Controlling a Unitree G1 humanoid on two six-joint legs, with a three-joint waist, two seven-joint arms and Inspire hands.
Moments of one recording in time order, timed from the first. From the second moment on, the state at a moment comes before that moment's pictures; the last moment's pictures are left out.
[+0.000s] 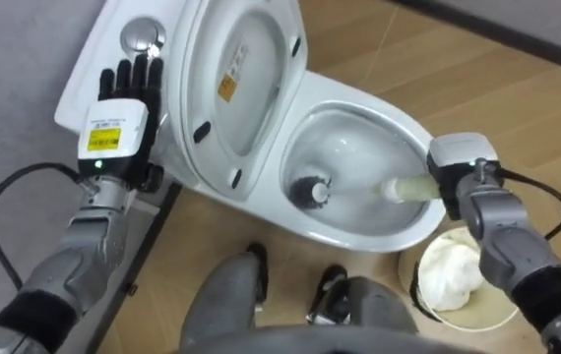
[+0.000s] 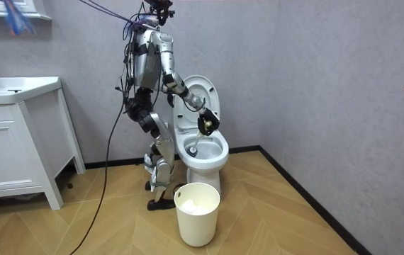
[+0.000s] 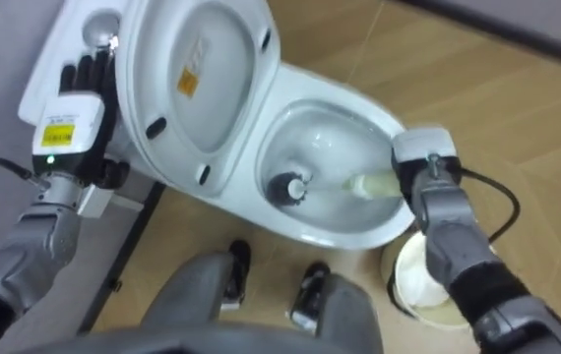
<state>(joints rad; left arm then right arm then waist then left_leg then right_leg) 0.07 0.54 -0.38 0.39 0.78 0.04 0.53 0.00 -0.51 0.42 0.46 -1.02 0.28 0.16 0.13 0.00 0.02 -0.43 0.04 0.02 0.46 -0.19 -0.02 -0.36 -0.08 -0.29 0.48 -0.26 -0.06</state>
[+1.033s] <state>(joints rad) 0.56 0.36 0.06 0.15 0.77 0.06 0.37 0.27 -0.42 0.19 0.44 -0.98 0.22 0.20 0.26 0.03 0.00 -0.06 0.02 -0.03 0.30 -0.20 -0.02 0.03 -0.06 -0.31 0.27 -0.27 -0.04</state>
